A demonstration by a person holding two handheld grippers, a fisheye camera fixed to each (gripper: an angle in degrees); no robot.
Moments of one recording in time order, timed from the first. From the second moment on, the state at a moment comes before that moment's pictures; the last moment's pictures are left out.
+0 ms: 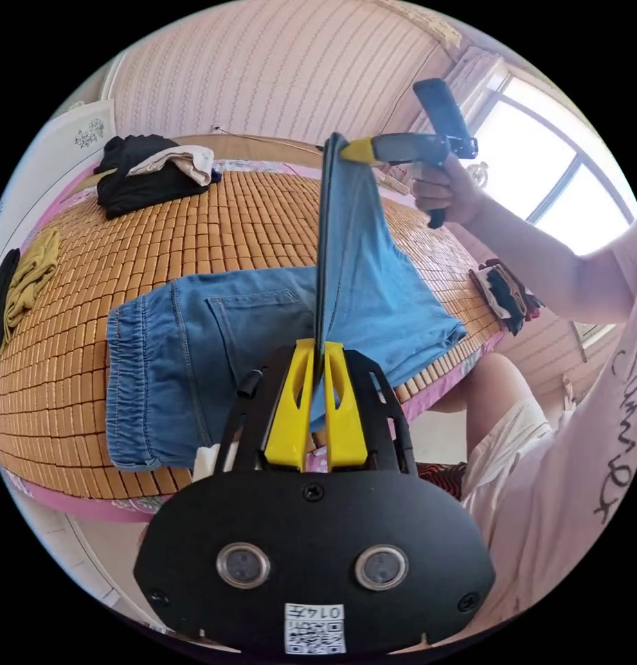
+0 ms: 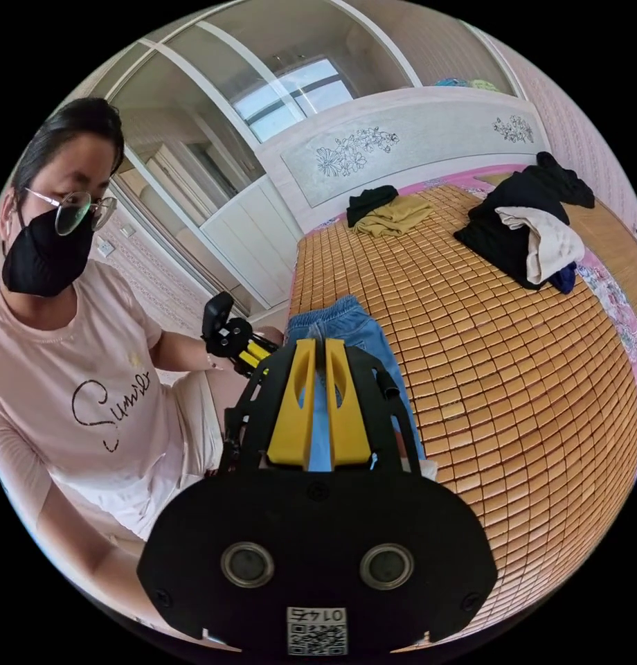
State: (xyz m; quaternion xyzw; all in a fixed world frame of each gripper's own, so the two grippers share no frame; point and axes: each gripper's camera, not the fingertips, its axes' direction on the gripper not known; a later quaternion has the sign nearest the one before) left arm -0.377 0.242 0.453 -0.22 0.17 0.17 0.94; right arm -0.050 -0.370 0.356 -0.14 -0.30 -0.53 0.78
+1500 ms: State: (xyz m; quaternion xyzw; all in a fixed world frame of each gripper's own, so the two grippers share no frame) left arm -0.259 0.343 0.494 -0.28 0.08 0.28 0.91; right arm -0.076 -0.291 0.496 -0.22 0.07 -0.45 0.86
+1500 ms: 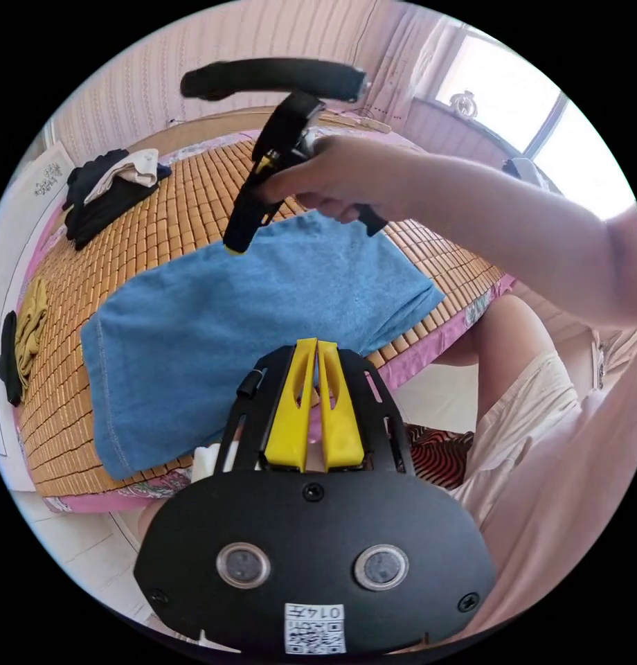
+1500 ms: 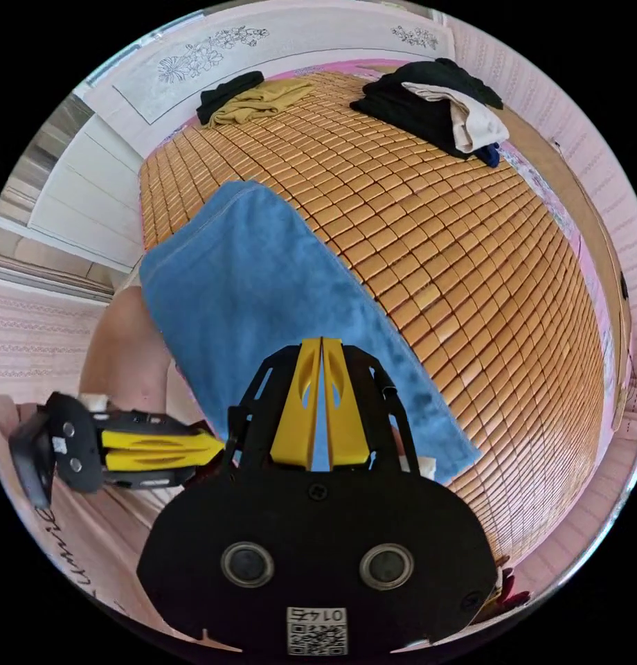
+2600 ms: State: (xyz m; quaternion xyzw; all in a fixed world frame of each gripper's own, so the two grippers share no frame) left arm -0.130 0.473 0.506 -0.21 0.22 0.46 0.83; right arm 0.433 -0.136 0.501 -0.27 -0.17 -0.04 0.95
